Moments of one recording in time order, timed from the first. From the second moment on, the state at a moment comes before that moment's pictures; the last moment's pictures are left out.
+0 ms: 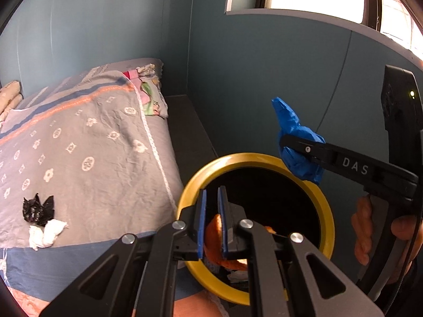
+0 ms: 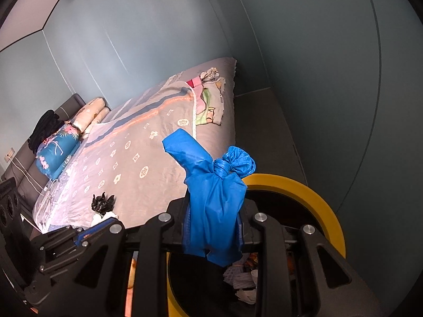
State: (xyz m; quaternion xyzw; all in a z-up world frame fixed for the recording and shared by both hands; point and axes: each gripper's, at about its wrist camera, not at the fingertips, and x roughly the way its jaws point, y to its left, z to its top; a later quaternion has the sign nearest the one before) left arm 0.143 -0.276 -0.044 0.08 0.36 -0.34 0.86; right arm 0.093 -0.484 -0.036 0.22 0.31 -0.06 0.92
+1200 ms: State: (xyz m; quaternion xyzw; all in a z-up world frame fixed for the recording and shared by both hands) left arm 0.172 -0.207 -0.028 0.02 0.34 -0.28 0.90; right arm 0.092 -0.472 -0.001 0.25 0.24 -0.03 0.94
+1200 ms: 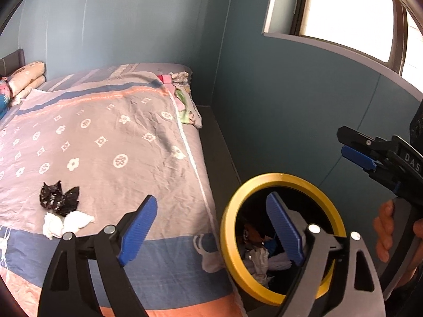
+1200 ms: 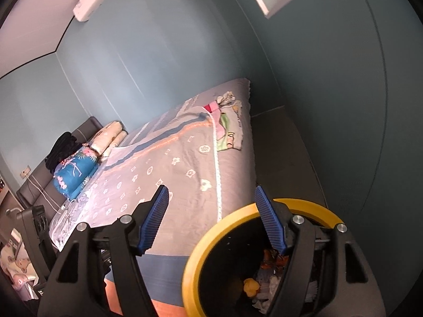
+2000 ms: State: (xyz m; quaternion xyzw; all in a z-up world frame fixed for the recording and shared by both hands) left arm 0.234 -0.068 -0.040 -0.03 0.34 -0.17 0.92; right arm 0.157 -0.358 0.021 0.17 0.24 0.06 0.95
